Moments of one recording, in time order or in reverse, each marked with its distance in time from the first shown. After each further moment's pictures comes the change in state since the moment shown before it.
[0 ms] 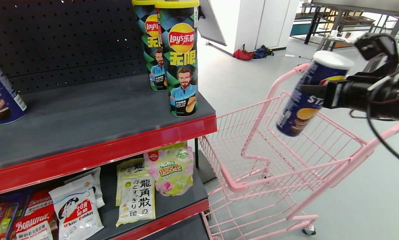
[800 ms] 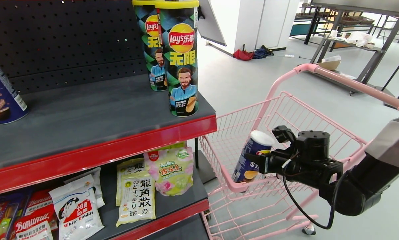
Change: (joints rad) left arm 0.000 0.000 0.000 0.000 0.004 0.008; right arm 0.123 0.602 0.420 -0.842 0.163 0.190
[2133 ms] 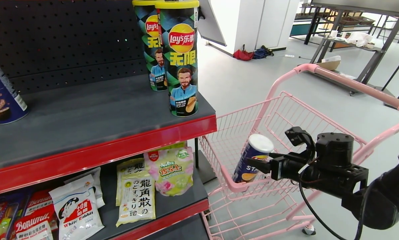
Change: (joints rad) left arm 0.000 0.000 0.000 0.000 0.000 0.000; right arm -0.015 -0.124 0.131 -0.007 0.023 -0.021
